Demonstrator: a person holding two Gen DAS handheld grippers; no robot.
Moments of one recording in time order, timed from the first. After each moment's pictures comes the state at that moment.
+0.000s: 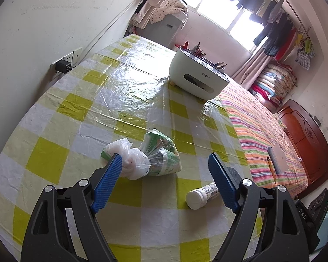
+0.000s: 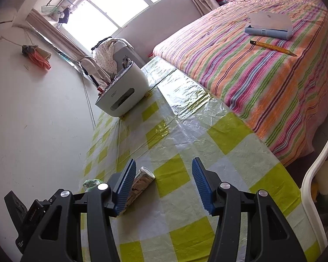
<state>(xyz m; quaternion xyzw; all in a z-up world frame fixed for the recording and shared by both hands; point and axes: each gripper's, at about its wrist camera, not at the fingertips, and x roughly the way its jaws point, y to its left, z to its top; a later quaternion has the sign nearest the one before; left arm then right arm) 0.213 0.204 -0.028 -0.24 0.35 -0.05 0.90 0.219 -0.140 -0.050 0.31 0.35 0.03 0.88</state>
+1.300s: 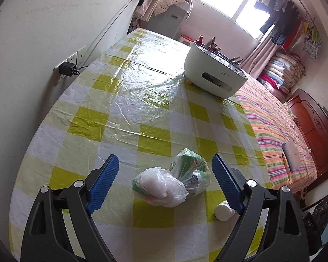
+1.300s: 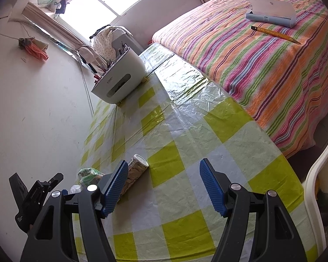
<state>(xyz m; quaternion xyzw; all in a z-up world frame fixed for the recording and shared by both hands) 0.259 0.243 -0.033 -0.20 0.39 -0.04 0.90 0.227 -0.140 -0.067 0.31 0.39 0.05 0.87</state>
